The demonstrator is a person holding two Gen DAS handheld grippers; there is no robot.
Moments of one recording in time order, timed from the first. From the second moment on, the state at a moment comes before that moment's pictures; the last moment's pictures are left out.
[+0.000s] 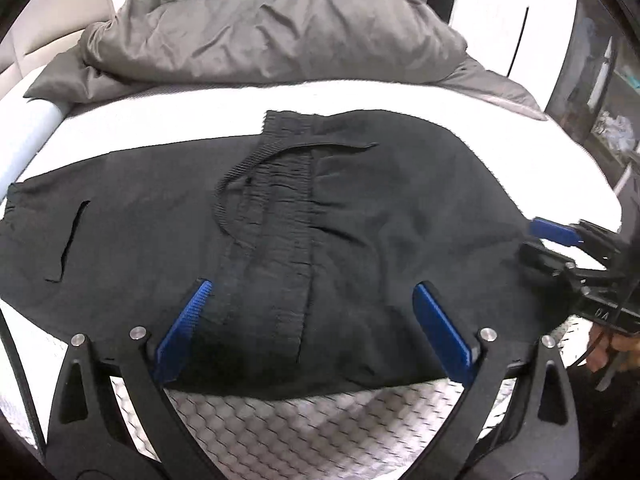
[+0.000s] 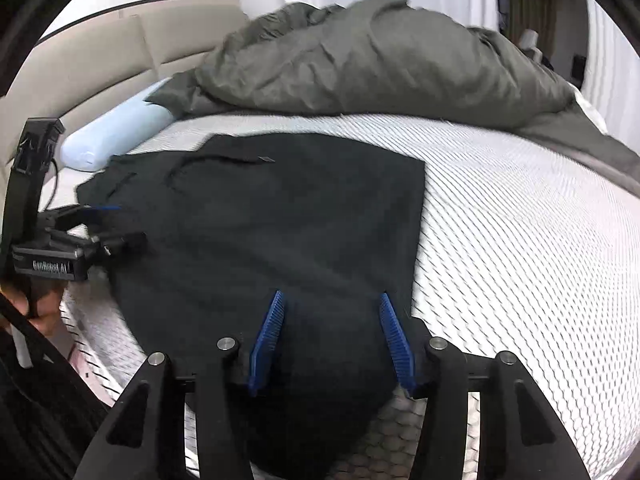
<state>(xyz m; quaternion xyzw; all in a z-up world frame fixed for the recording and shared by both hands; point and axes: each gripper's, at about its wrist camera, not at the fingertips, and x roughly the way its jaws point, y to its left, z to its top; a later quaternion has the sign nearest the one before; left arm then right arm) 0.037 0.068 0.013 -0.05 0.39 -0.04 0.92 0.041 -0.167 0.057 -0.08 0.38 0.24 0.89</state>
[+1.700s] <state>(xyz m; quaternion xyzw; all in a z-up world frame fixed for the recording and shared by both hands) 0.085 0.062 0.015 -0.02 0.41 -0.02 0.91 0.086 -0.163 0.031 -0.12 0.40 0.24 0.88</state>
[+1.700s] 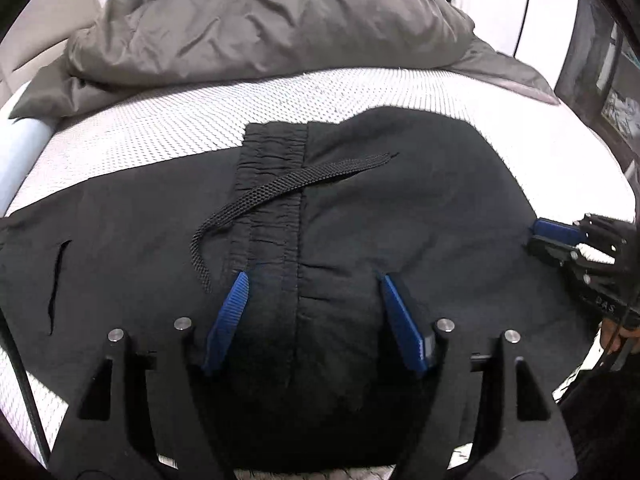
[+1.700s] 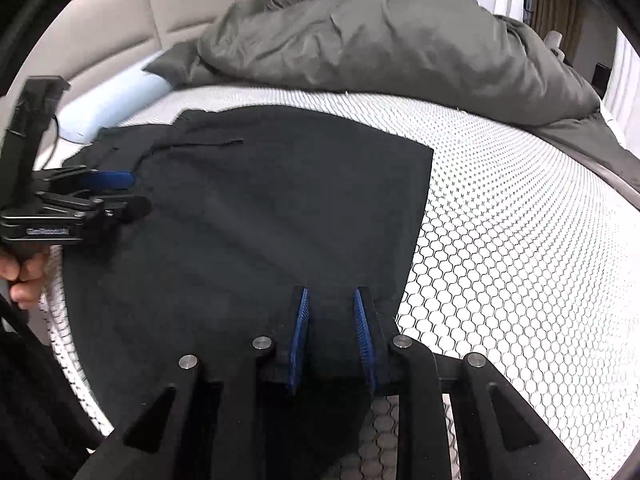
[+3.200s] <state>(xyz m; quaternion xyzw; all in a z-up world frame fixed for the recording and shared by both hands) 0.194 0.069 0.005 -0.02 0.47 0.00 0.88 0.176 -0.073 0.002 -0.20 0.42 0.27 0.84</state>
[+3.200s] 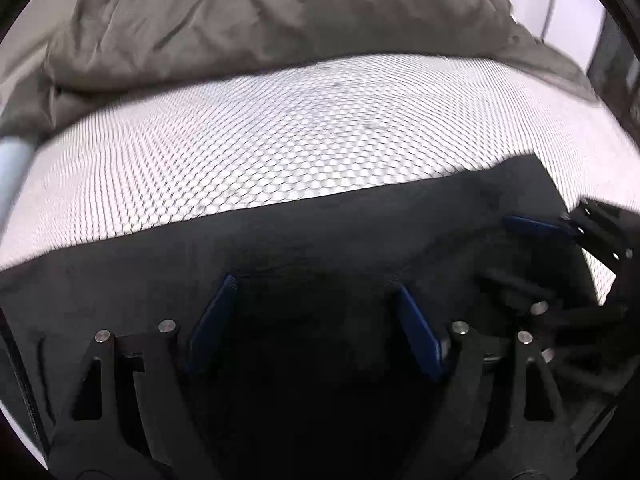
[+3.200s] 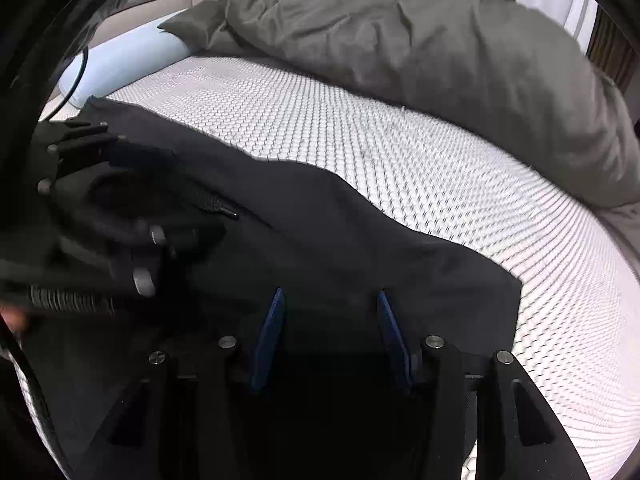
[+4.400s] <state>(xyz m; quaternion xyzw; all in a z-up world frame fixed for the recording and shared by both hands) 0.143 0.192 0.054 -0.21 0.38 0.12 0.89 0.172 -0.223 0.036 0.05 0.44 0.23 0.87</state>
